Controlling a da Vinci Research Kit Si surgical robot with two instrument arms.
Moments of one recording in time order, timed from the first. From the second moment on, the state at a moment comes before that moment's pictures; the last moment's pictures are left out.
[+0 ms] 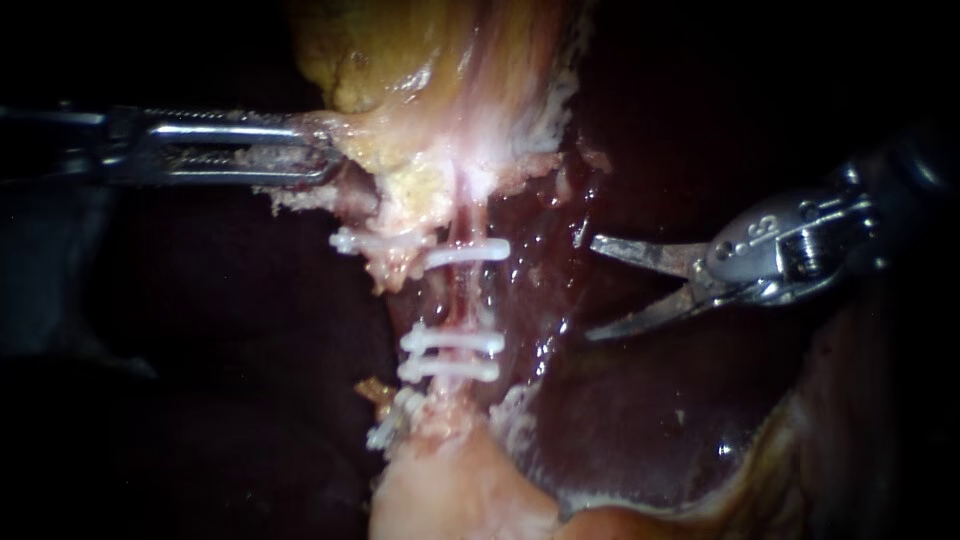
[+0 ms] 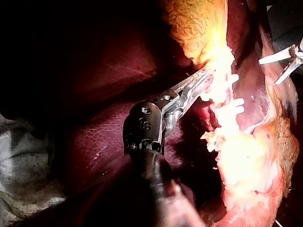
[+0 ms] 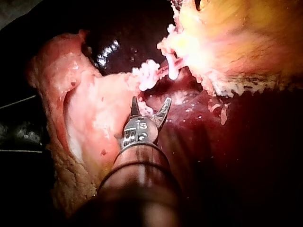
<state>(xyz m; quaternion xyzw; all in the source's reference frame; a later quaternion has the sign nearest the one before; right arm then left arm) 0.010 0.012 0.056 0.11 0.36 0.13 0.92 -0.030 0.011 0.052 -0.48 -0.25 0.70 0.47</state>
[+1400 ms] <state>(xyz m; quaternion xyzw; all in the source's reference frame) 0.023 0.010 0.065 0.27 0.46 0.15 0.83 -0.026 0.015 0.047 -0.49 -0.25 0.68 0.48</state>
